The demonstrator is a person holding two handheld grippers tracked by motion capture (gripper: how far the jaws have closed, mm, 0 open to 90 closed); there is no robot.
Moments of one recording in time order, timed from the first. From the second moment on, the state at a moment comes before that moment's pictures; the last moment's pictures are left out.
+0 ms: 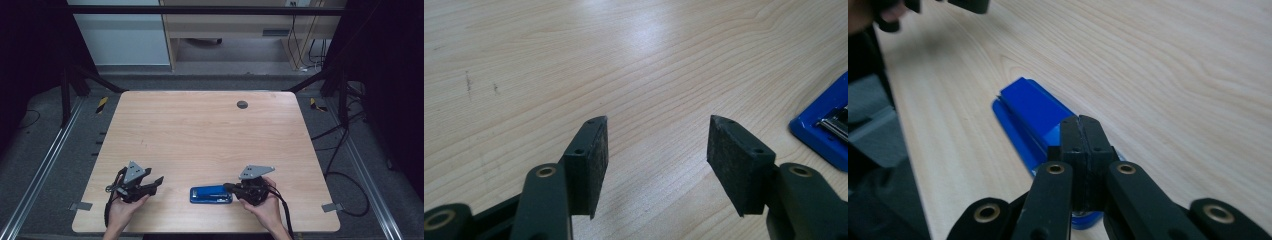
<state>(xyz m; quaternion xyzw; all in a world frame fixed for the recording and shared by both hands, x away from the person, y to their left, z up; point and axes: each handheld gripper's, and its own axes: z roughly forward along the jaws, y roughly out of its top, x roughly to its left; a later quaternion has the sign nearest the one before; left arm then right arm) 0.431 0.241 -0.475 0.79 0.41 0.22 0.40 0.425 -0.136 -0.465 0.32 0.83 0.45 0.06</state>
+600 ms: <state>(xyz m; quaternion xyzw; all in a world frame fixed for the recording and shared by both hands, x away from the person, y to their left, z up) 0.431 0.240 -0.476 0.79 0.41 0.22 0.40 0.424 -0.130 -0.467 0.30 0.84 0.44 0.08</state>
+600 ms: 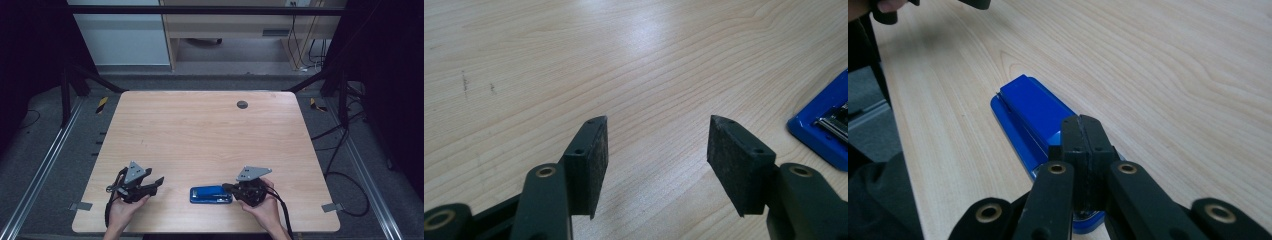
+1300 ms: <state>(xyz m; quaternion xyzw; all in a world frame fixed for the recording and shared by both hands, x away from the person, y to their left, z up) 0.432 0.241 -0.476 0.79 0.41 0.22 0.40 0.428 -0.147 -0.452 0.33 0.80 0.48 0.12</state>
